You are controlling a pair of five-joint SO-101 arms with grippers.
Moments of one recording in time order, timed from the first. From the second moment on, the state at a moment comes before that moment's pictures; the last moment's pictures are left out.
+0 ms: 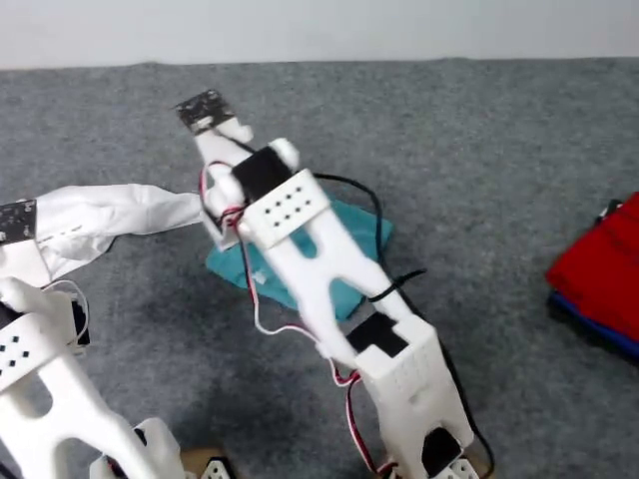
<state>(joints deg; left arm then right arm) -41.9 -36.9 31.7 98.0 -14.2 -44.0 34.4 -50.0 94.3 -6.7</state>
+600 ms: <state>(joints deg) -41.9 -36.9 33.2 98.0 -14.2 -52.9 40.4 -49.9 88.6 -2.9</state>
